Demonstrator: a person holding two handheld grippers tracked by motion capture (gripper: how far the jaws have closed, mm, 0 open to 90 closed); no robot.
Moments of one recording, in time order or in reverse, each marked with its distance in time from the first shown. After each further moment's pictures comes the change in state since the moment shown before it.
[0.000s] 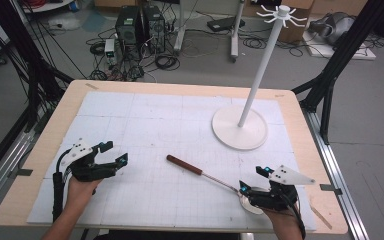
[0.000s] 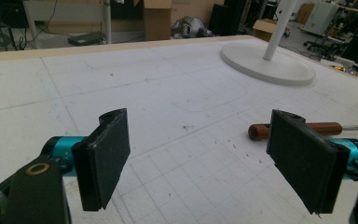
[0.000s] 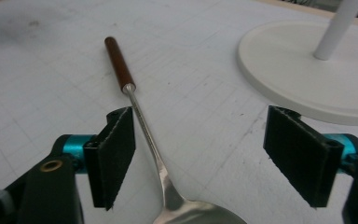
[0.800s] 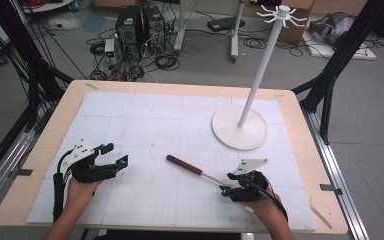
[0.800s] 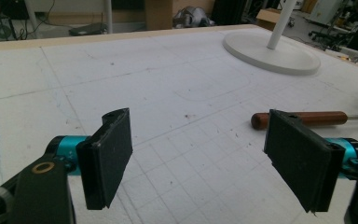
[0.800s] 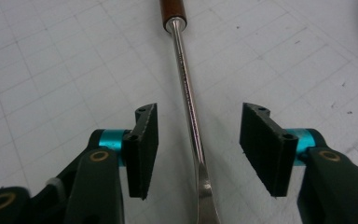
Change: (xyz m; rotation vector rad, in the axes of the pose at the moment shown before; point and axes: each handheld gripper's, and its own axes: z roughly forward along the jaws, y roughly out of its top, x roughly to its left) left arm 0.000 -0.003 0.001 0.031 0.010 0.000; right arm 0.008 0.010 0.068 0.315 0.211 -0.180
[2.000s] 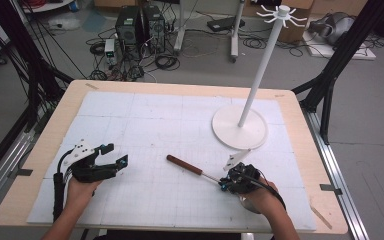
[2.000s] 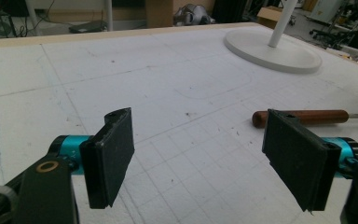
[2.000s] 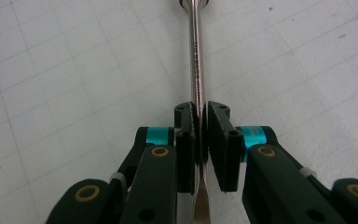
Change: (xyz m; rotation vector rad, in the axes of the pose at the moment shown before) left arm 0.001 0.000 0.000 0.007 0.001 -0.005; right arm -0.008 0.024 0.016 0.202 0.089 -0.081
